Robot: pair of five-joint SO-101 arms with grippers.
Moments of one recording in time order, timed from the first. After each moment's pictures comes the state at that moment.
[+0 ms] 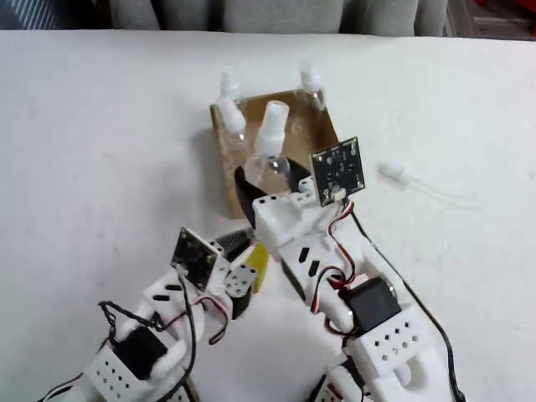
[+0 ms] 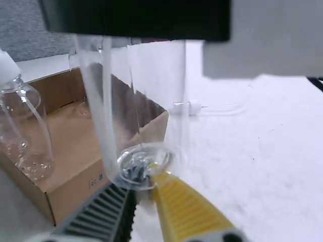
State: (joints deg) left arm 35.9 -102.1 96.9 30.7 10.4; right arm -32.4 -60.1 58.5 33.9 -6.1
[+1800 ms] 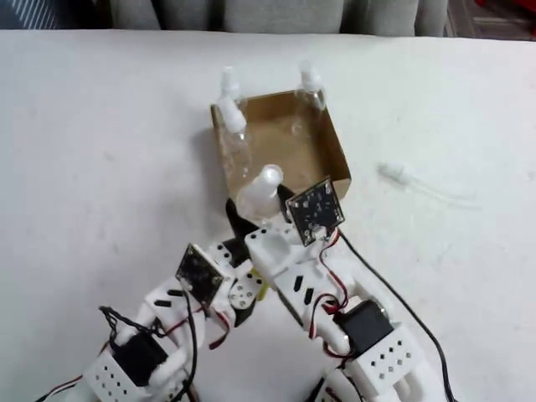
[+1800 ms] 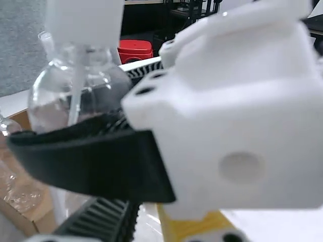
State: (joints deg) left arm 36.7 -104.1 97.1 30.5 5.5; right arm -39.6 -74.4 69.4 31.5 -1.0
